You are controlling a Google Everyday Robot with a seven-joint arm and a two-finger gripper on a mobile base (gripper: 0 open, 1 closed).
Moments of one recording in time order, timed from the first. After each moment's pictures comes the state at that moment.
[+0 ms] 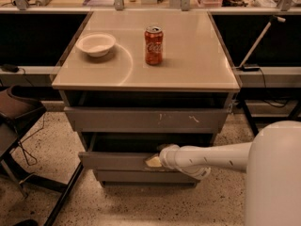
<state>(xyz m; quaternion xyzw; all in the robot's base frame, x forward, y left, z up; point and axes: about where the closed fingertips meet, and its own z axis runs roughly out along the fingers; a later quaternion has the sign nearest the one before) 0.629 -0.040 0.418 -0.35 0.85 0.09 0.39</state>
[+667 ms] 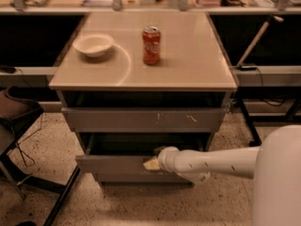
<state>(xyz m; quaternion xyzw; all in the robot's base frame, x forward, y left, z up) 0.611 -0.039 0.417 -0.34 0.85 0.10 0.40</state>
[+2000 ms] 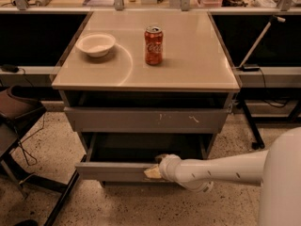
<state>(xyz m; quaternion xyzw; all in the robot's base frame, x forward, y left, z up) 0.575 -0.038 0.419 -0.35 0.85 0.09 0.39</state>
